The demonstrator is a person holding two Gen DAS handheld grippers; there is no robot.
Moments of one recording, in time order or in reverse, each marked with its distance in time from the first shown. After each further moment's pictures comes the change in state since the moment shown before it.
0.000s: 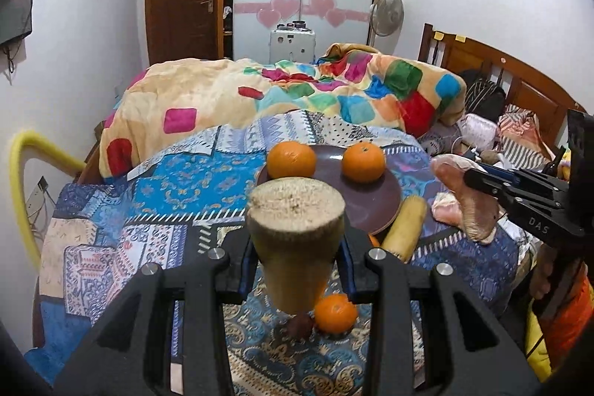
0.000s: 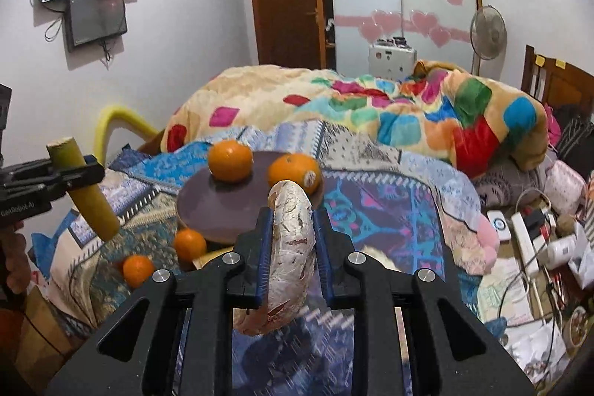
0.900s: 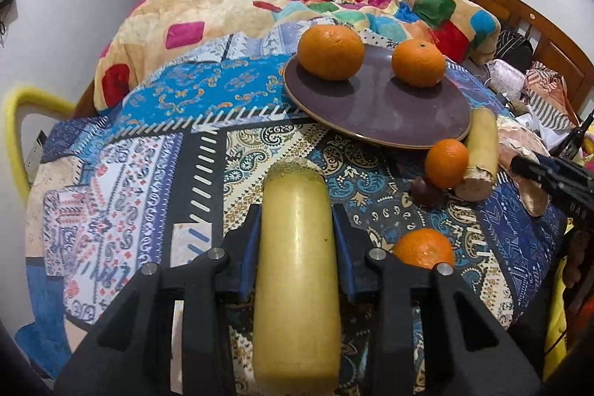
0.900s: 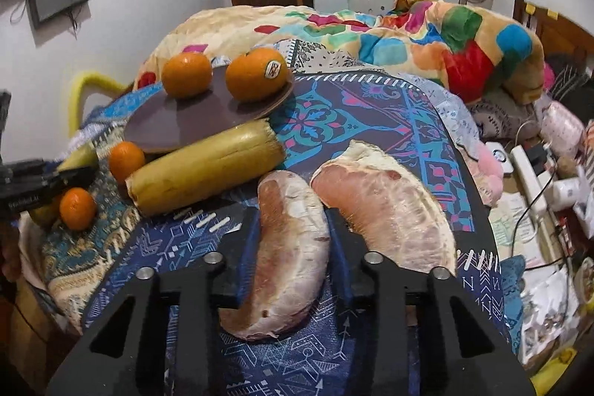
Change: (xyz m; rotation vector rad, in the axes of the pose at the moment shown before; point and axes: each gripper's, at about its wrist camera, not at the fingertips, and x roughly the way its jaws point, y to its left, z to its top) left arm 0.073 0.030 -0.060 -0.015 0.260 0.055; right arm 0.039 -0.028 -0.060 0.102 0.213 -0.053
